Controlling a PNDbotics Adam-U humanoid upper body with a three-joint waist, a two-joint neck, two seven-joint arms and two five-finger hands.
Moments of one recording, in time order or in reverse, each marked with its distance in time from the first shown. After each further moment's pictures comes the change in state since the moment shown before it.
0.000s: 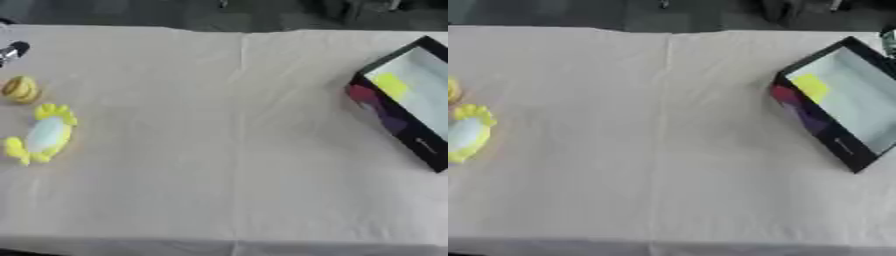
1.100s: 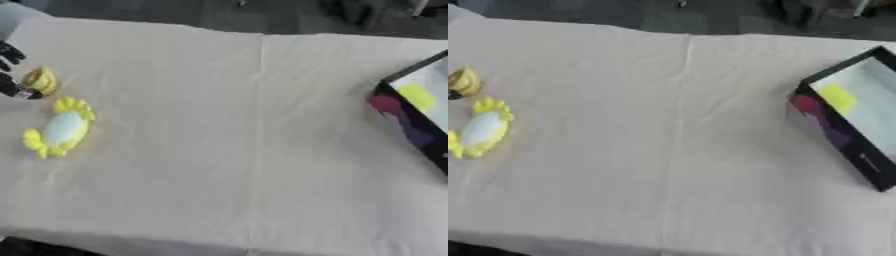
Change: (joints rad) left arm -0.191 0.010 0.008 0.381 -0.299 -0.018 -0.185; right arm 0.016 0.011 -0.003 0.000 0.015 0.016 -0.031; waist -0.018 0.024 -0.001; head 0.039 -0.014
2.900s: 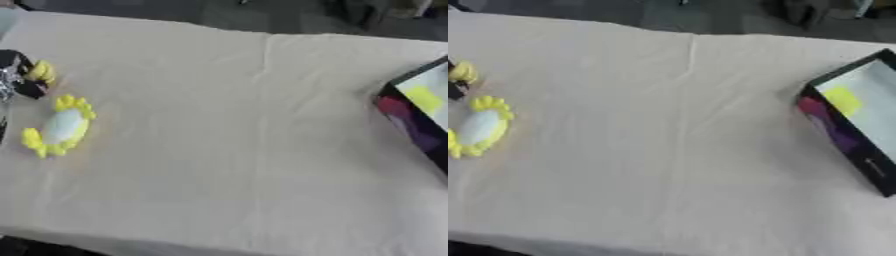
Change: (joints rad) left arm -0.065 -0.094 0.030 0.150 -0.260 0.121 0.346; right arm 0.025 0.042 0.006 0.013 0.008 0.007 -0.002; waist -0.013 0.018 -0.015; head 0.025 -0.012
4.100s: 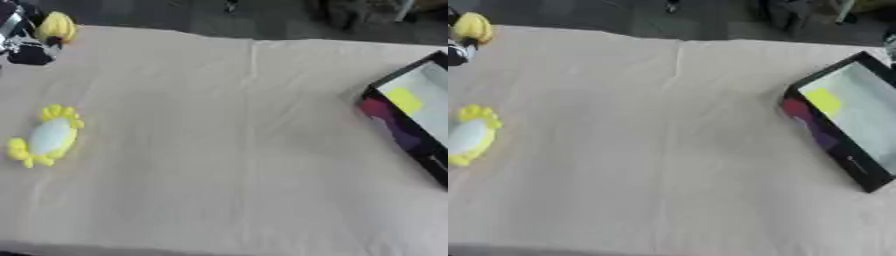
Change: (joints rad) left arm 0.091 -0.025 -0.136 -0.493 0.318 -0.237 -0.079; right arm -0.123 -0.038 0.044 -0.106 -0.036 -0.022 0.072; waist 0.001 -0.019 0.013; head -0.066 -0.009
